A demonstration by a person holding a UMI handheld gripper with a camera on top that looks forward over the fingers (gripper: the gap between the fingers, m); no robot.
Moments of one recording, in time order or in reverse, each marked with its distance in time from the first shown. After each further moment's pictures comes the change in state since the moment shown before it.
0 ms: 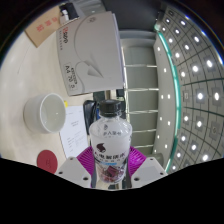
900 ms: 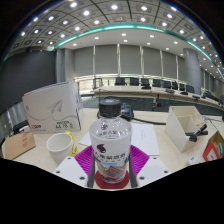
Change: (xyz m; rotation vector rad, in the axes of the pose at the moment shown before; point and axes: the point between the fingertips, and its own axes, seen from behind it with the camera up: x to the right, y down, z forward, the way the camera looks) arm -0.119 0.039 0.000 0.061 -0.460 1.416
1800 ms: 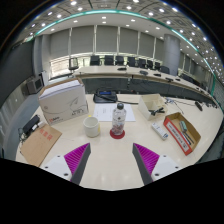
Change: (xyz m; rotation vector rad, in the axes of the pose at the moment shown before) arm -0.103 -0.039 -0.285 -0.291 0.295 0.085
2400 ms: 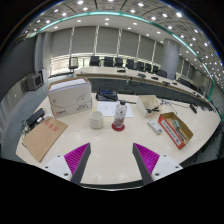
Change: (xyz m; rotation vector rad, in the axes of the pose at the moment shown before) arm -0.029 0.034 -0.079 0.015 0.048 -0.043
